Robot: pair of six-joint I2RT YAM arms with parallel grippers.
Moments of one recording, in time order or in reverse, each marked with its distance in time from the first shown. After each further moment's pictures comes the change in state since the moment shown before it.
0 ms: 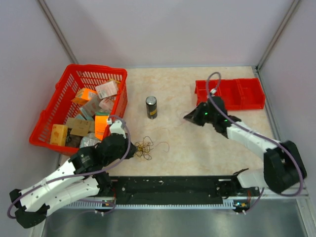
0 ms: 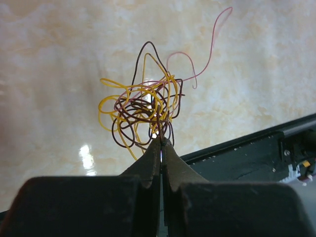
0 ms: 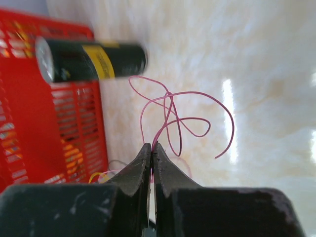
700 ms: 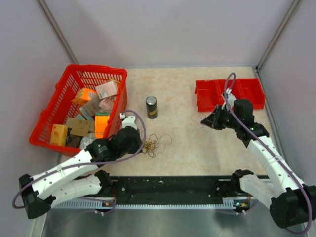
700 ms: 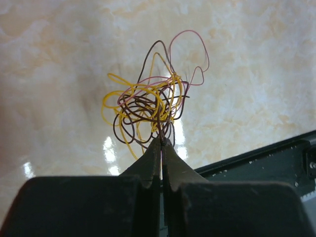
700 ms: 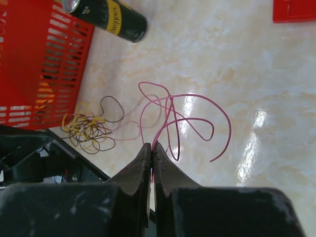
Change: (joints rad) left arm 0.000 0.183 0.044 0.058 -0.088 0.060; right arm -0.299 -0.443 -0.003 -0.401 -0.227 -0.529
